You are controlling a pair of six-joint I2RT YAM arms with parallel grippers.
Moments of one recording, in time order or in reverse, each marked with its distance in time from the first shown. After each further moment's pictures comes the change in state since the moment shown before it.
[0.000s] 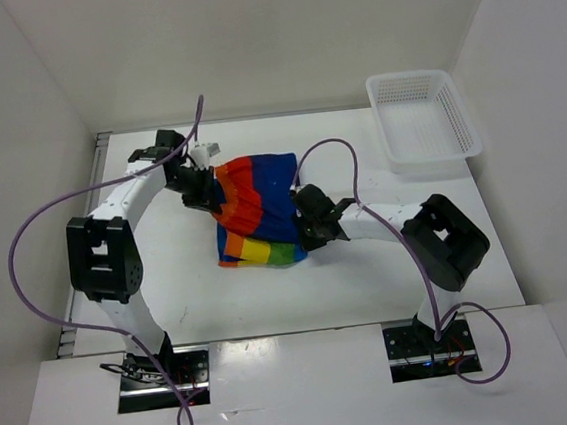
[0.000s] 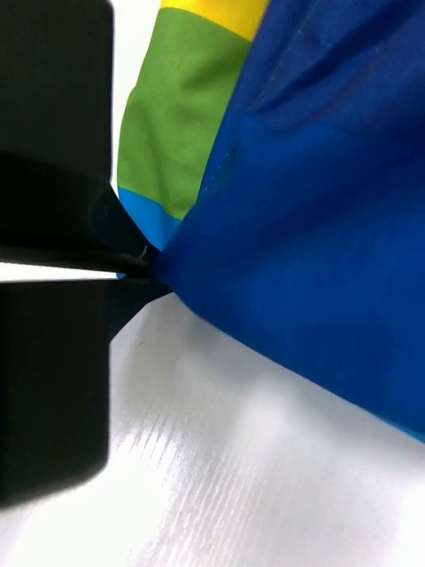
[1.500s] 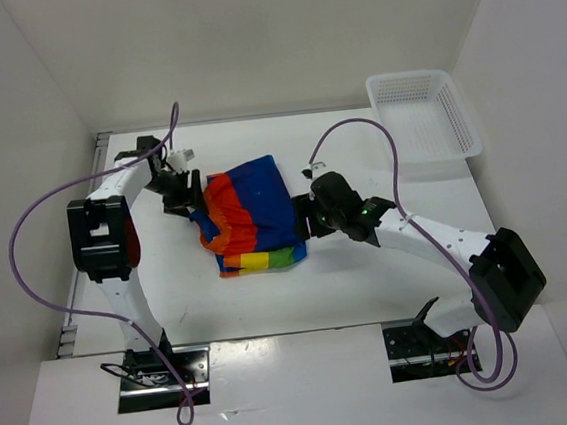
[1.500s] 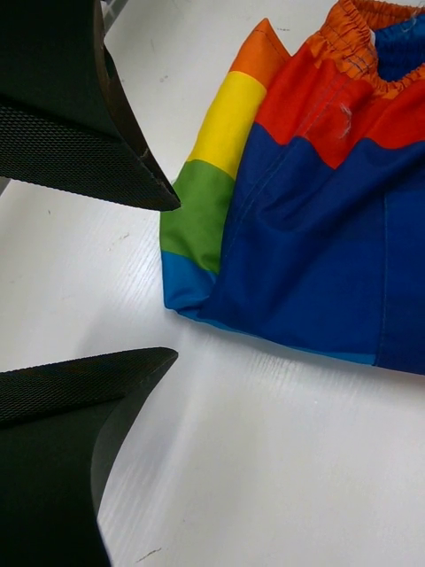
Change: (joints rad) left arm 0.166 0.156 0.079 0.017 -0.044 0.002; right arm 0.001 -0.344 -0.043 -0.016 0.047 0.017
